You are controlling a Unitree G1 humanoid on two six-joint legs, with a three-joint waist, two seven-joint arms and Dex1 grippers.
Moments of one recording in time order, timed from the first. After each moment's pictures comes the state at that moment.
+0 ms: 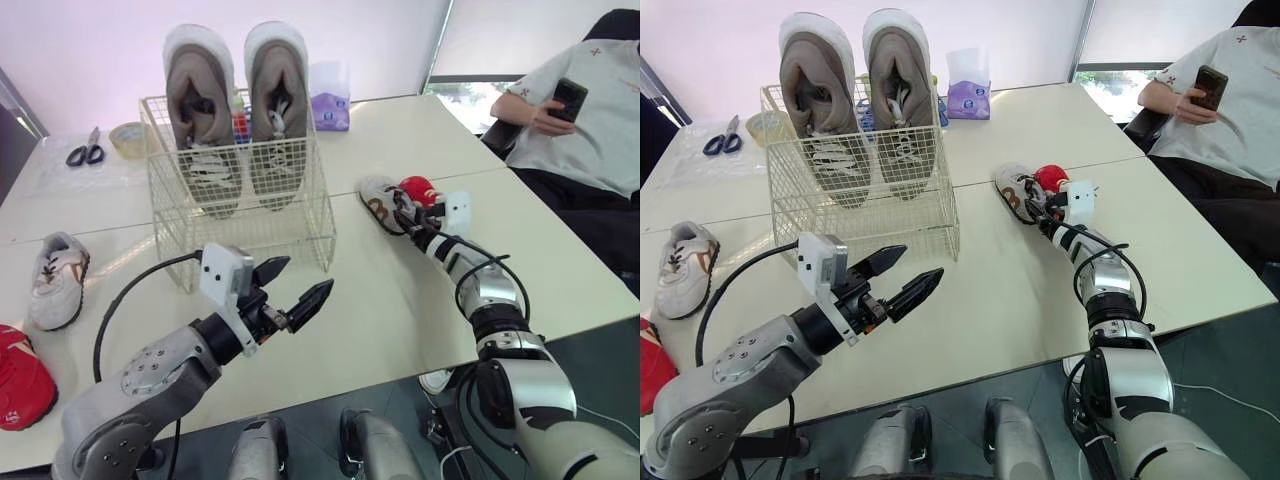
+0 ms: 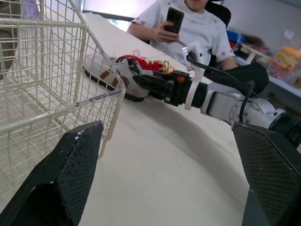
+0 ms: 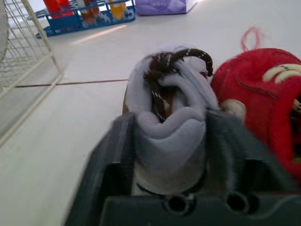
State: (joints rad) left arm -0.03 0.51 0.02 -0.89 -1.04 0.75 -0.02; right arm -0.78 -0.33 -0.16 0.86 0.19 0.01 0.53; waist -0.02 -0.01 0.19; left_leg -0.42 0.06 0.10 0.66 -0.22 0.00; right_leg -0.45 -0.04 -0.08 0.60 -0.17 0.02
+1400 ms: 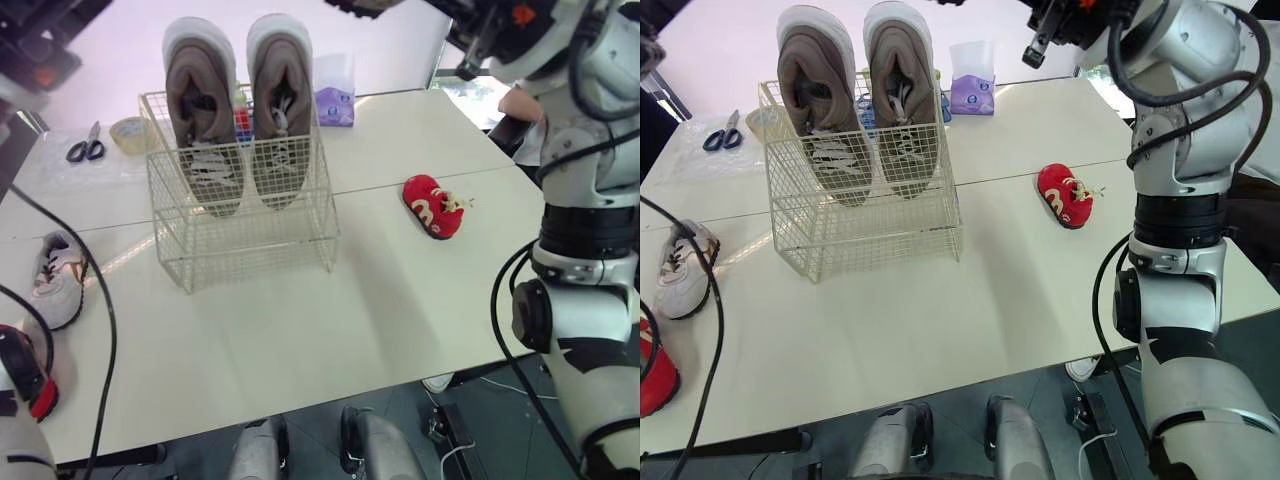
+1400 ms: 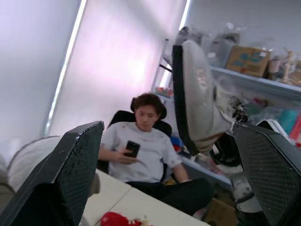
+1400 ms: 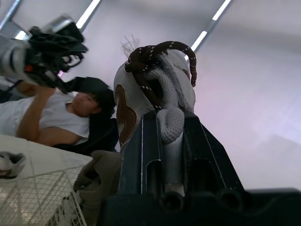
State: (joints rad) left arm -0.96 0.97 0.39 0.05 -1.68 0.91 -0.36; right arm -1.24 -0.53 -0.08 0.09 0.49 0.11 1.00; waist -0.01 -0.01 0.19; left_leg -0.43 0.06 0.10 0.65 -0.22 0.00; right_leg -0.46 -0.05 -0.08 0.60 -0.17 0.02
